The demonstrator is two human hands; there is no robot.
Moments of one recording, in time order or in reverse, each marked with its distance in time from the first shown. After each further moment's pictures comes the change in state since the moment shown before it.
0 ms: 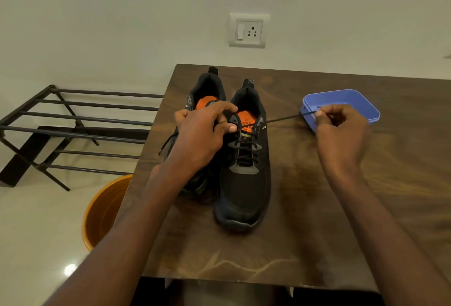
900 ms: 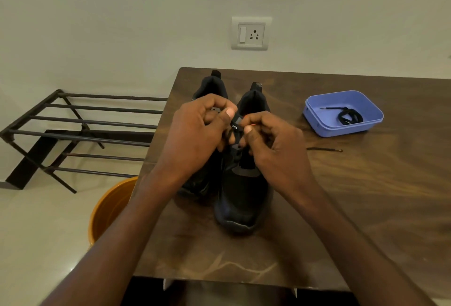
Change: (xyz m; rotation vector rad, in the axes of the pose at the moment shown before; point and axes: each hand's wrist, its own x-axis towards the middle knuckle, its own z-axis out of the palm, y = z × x) left_hand -0.018 0.029 -0.037 -0.402 -0.026 -0.023; right_hand -0.073 -0.049 0.021 0.219 -0.558 -0.419
